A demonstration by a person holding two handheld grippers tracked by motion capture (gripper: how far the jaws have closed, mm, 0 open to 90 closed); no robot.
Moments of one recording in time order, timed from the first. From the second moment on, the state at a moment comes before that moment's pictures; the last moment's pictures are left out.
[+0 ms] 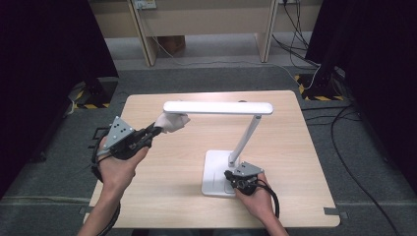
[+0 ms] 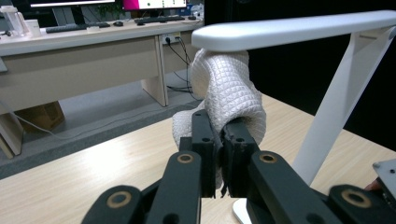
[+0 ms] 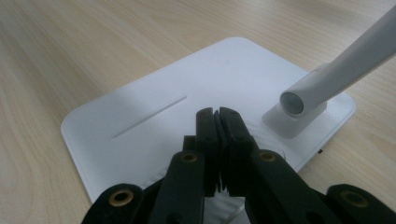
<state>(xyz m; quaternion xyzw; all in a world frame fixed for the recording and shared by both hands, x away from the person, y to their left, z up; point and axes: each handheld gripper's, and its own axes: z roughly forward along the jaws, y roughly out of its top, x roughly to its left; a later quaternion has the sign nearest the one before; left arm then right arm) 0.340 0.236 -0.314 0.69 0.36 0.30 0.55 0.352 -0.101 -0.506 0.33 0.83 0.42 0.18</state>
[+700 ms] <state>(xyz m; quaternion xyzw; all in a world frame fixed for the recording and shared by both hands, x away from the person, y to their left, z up) 0.346 0.222 -0.310 0.68 0.36 0.30 0.56 0.352 -0.101 -0.506 0.33 0.83 0.42 0.18</state>
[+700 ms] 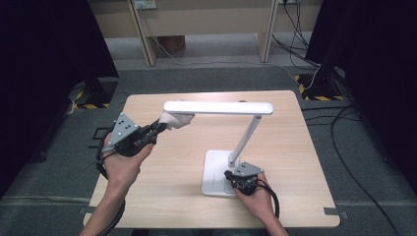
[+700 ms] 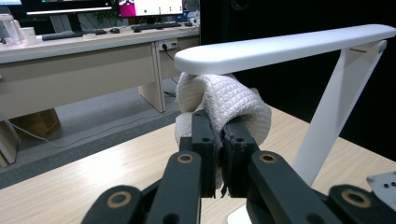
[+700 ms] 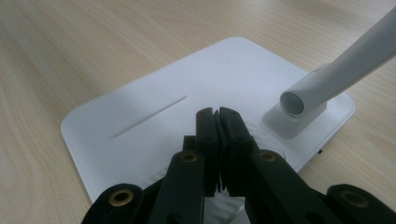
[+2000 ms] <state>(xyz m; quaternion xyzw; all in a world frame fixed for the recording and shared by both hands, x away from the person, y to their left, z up) 0.349 0.194 -0.307 0.69 0.32 0.31 0.56 0.352 -0.101 -0.506 0.32 0.83 0.42 0.18</state>
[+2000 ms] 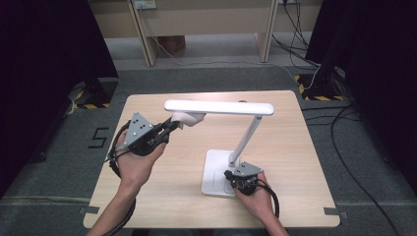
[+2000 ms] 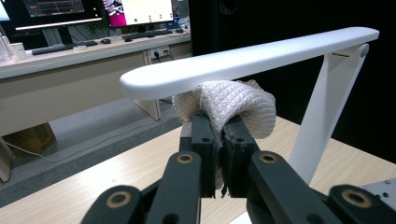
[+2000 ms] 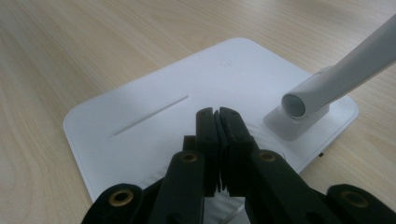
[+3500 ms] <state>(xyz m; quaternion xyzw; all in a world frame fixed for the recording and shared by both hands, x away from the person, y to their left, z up) 0.350 0.165 -0.305 0.70 0.30 0.30 0.57 0.353 -0.101 -0.506 0.32 0.83 0.42 0.18</state>
